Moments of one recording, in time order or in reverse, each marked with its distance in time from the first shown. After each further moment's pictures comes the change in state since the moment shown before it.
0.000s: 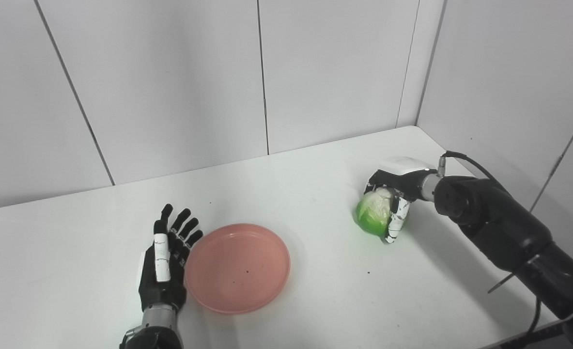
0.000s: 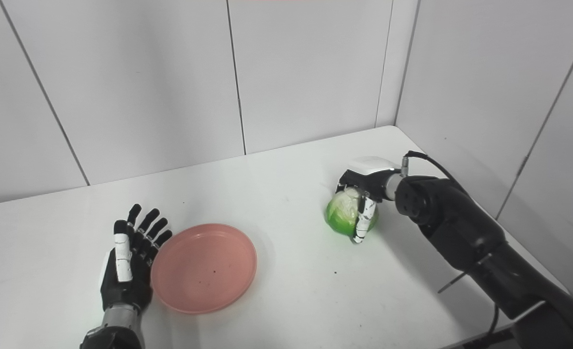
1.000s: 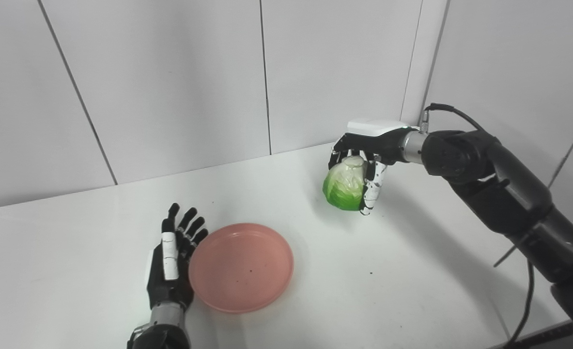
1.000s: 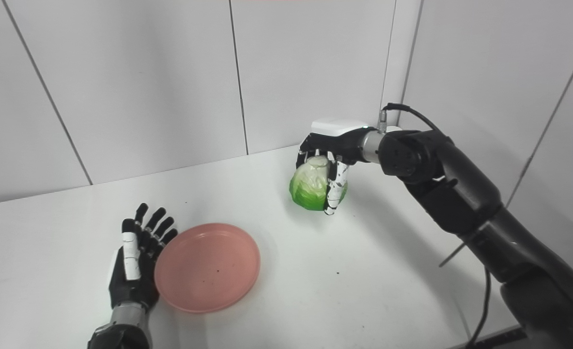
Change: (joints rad) left arm 0.000 -0.023 -0.030 0.005 0.021 -0.004 0.018; right arm -0.162 -0.003 -0.018 -0.241 0.135 -0.037 0.165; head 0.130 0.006
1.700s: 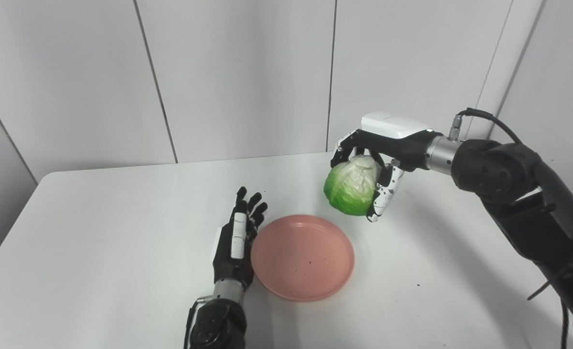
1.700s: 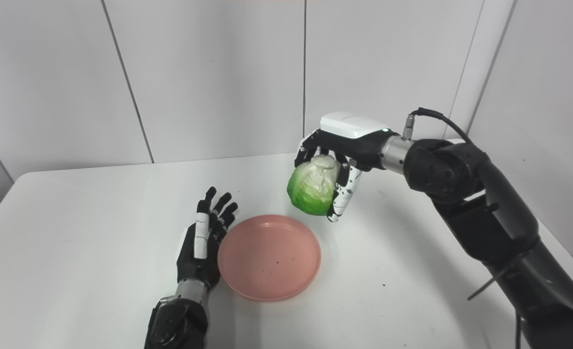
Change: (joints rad) left arm -0.021 -0.033 -0.039 0.061 0.023 -0.052 0.047; right arm -0.041 0.147 0.020 -0.040 0.041 -0.079 -0.010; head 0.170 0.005
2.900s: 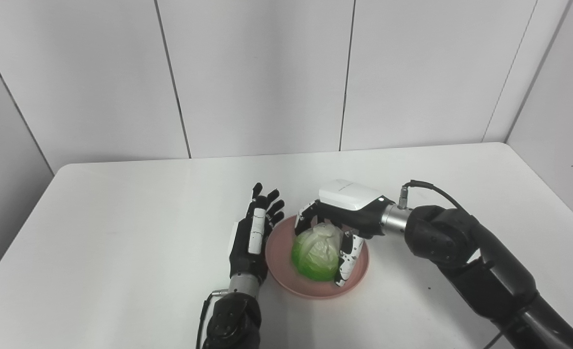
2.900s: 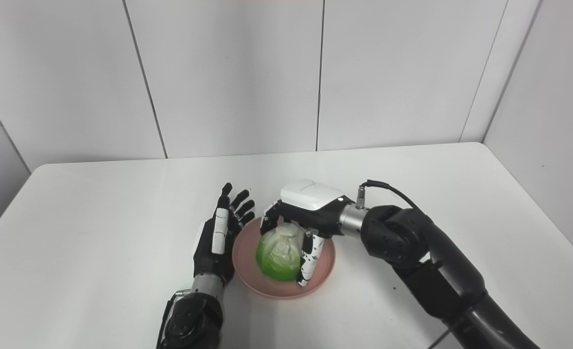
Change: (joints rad) left arm -0.004 -0.003 -0.024 0.014 0.009 -0.019 0.038; right arm 0.140 0.170 0.116 0.162 -0.108 -0.214 -0.135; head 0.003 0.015
